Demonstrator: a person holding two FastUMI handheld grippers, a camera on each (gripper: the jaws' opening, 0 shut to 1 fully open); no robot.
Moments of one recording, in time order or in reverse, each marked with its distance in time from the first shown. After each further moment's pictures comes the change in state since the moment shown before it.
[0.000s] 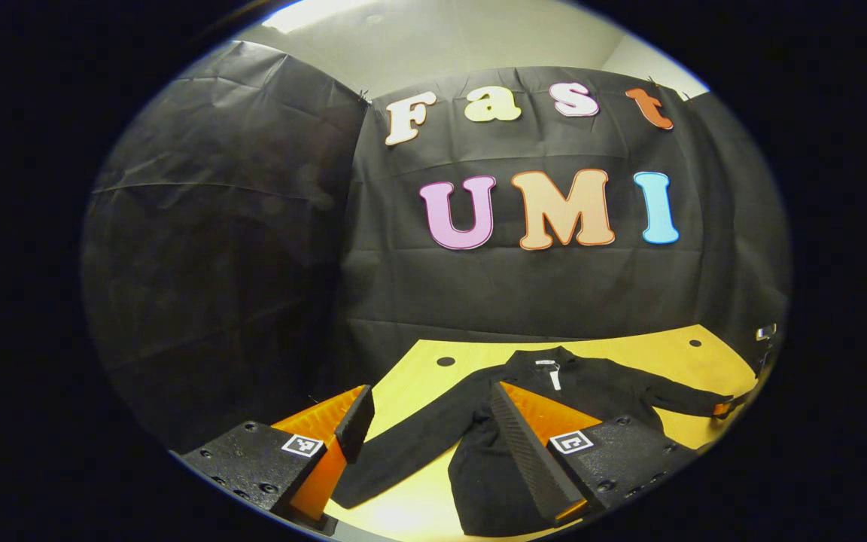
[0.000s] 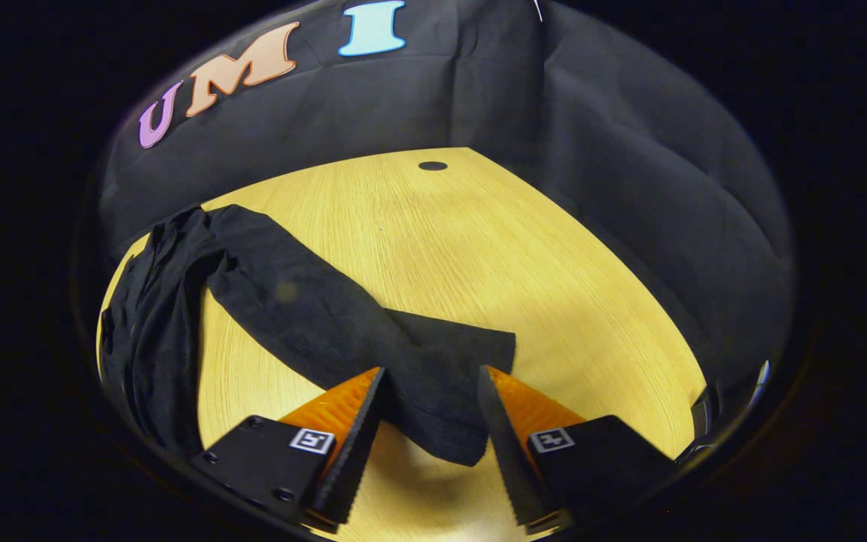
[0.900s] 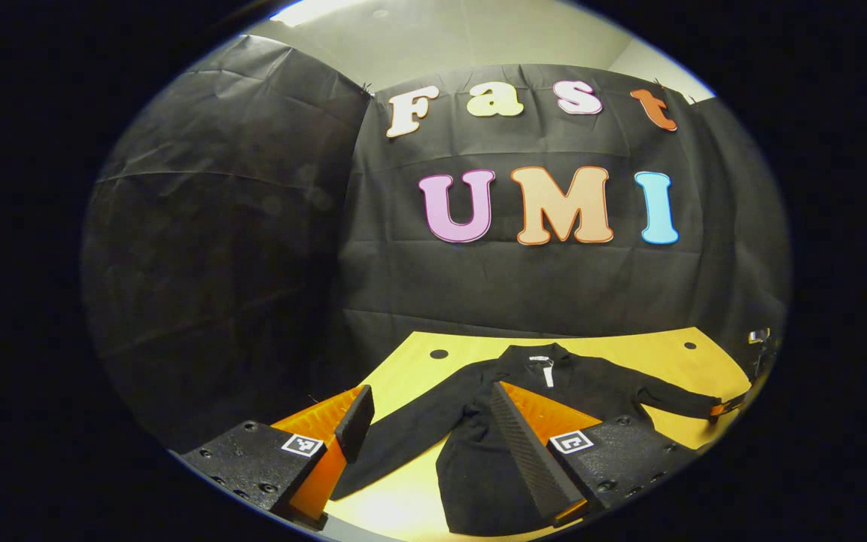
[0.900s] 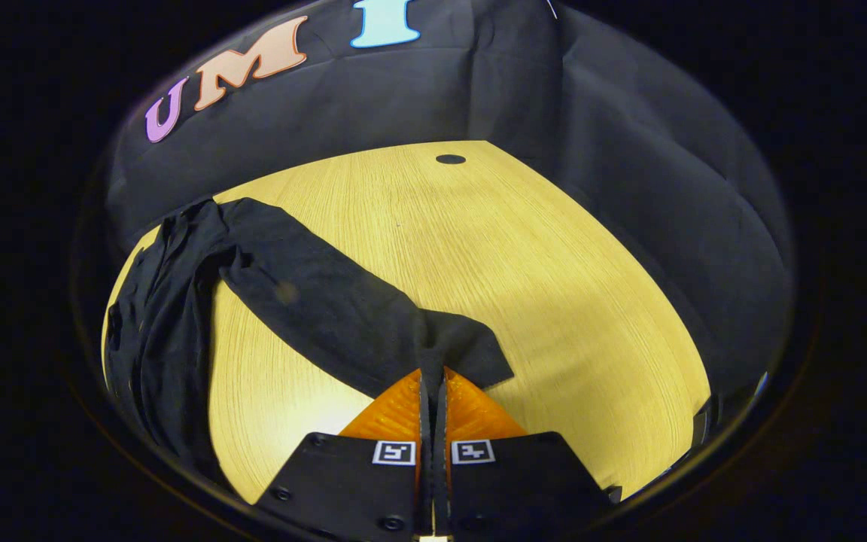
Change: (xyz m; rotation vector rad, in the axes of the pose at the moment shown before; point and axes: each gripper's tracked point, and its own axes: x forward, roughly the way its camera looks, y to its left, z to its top) left arm -0.001 -0.003 -0.004 -0.029 0.032 -0.006; right arm 0.004 0.014 0.005 -0.029 0.023 0.059
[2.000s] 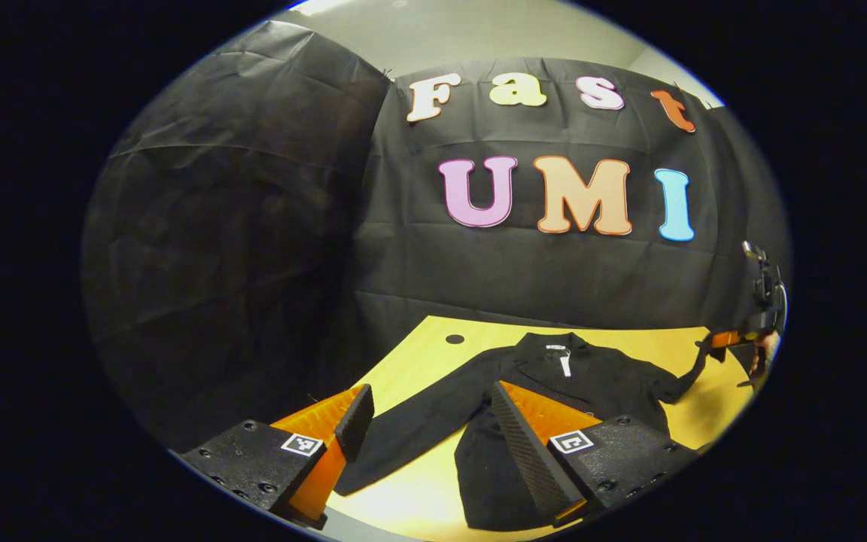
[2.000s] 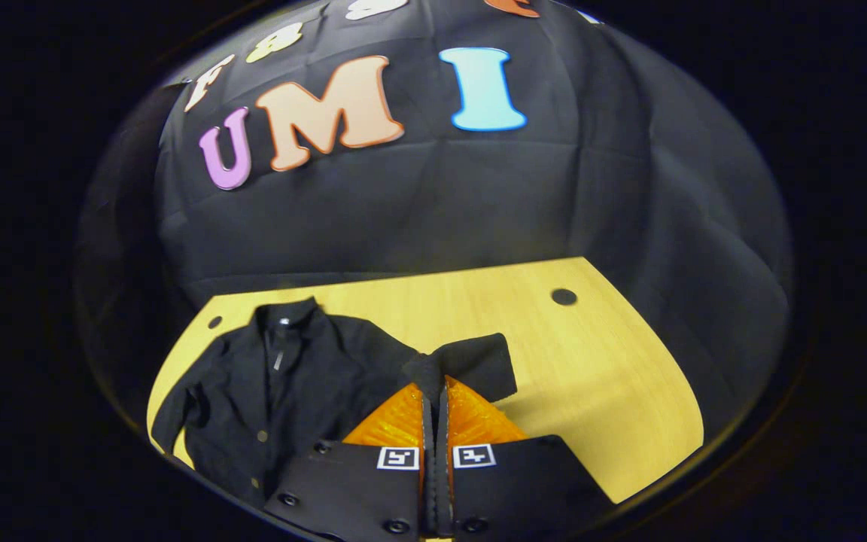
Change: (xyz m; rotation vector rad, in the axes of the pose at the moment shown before) left arm 0.013 0.041 -0.033 -0.039 0.058 0.018; right arm -0.082 0.189 0.188 -0.108 -0.294 0.233
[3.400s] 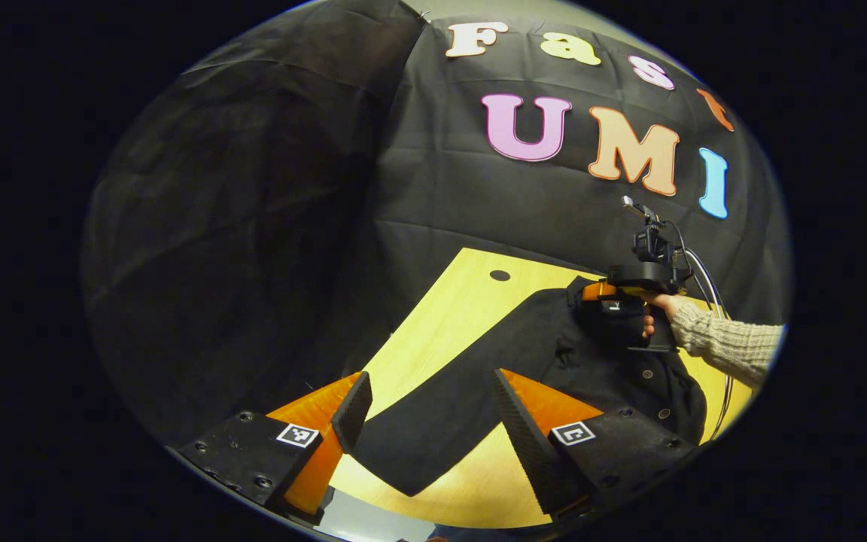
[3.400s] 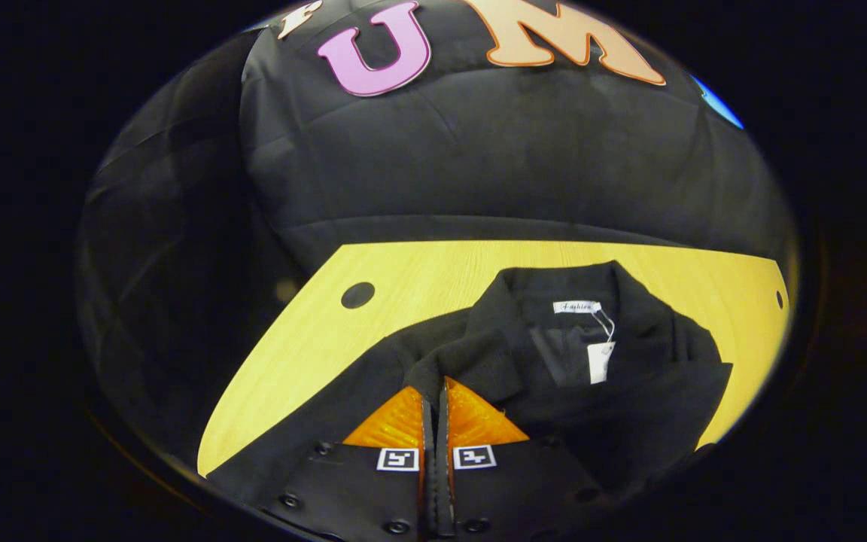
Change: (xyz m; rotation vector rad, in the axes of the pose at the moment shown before) left arm 0.051 0.100 -0.085 -0.076 0.270 0.023; right arm 0.167 0.382 -0.068 -0.147 0.221 0.331
